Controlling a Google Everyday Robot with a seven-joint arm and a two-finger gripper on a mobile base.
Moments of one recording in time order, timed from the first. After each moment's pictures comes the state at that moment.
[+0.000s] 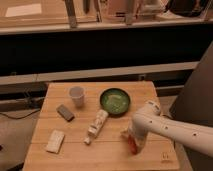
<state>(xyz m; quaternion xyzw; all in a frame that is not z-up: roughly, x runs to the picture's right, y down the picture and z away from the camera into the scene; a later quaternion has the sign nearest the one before) 0.157 0.271 0.773 -0.28 -0.18 -0.39 0.86</state>
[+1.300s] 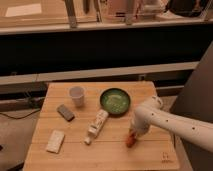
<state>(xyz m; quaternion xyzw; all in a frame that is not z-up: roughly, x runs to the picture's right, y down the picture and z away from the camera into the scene) 0.169 0.250 0.793 -0.28 -0.19 -0.41 0.85</state>
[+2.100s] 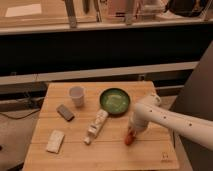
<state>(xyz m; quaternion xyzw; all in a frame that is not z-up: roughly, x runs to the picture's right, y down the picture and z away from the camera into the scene) 0.164 0.240 0.803 -0.28 -0.20 -0.41 0.84</state>
